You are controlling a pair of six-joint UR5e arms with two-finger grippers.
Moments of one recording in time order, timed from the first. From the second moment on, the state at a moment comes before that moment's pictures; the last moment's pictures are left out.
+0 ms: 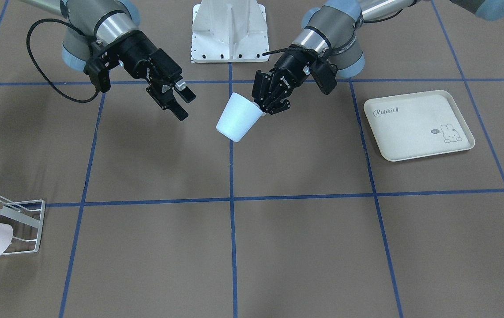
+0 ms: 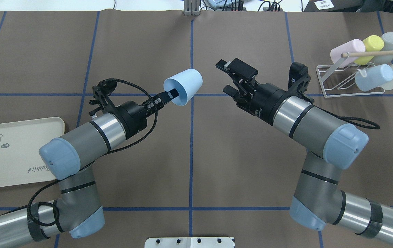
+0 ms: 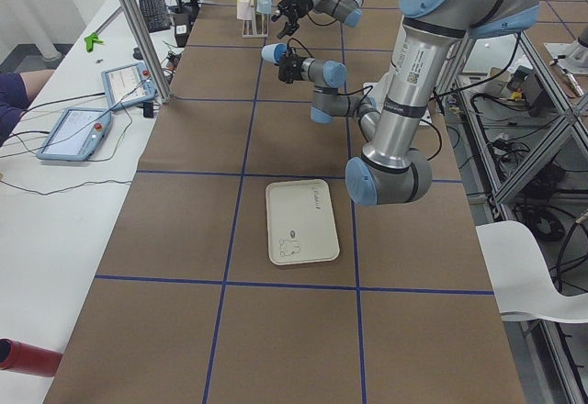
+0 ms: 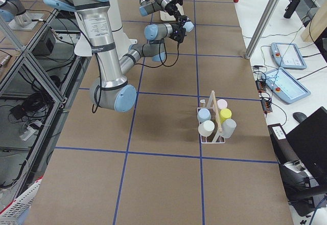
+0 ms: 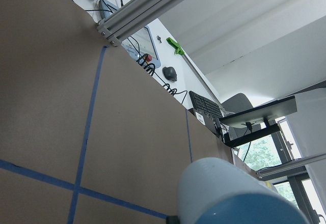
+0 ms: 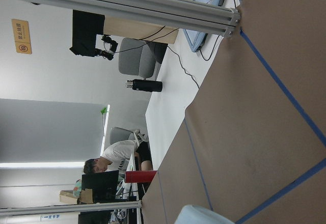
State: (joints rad) left arm -0.41 -2.03 -1.64 -2.89 -1.23 -1.57; right arm 0.47 -1.22 1.81 -0.34 1.27 1.97
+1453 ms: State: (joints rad) left arm -0.38 -2.11 -1.47 -3.28 -1.20 -1.57; right arm 0.46 -1.21 1.79 -0.30 1.27 2.03
